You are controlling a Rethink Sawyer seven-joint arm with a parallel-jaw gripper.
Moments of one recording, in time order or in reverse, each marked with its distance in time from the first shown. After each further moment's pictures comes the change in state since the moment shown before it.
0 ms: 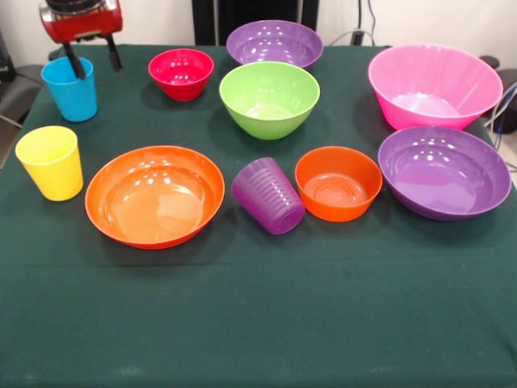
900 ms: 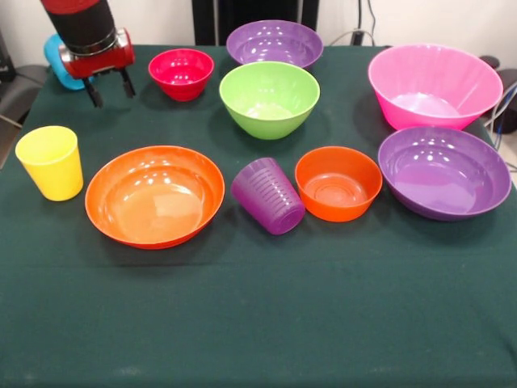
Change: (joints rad) arm -0.036 0.157 0.002 -0.063 -0.094 -0.001 0.000
